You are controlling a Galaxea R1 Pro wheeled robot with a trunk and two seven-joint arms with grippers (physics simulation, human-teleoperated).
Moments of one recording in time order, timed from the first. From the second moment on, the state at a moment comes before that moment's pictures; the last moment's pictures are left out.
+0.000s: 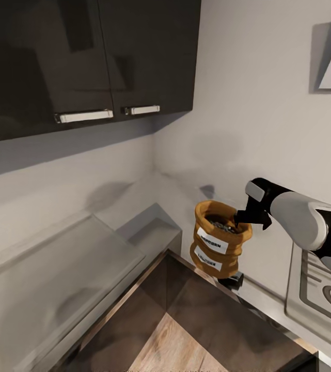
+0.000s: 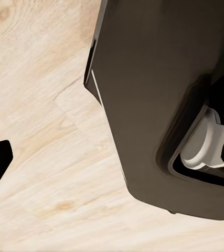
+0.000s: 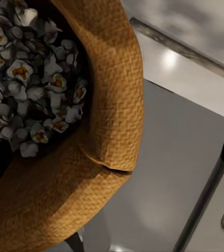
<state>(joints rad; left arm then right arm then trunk) 0.00 0.02 0.28 -0.03 0.01 -0.01 0.00 -1.56 -0.12 -0.14 0.07 -0.08 1.03 -0.36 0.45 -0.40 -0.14</state>
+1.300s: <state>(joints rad) 0.00 0.02 0.28 -0.03 0.01 -0.01 0.00 -1.55 -0.12 -0.14 0.07 -0.08 1.03 -0.36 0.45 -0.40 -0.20</state>
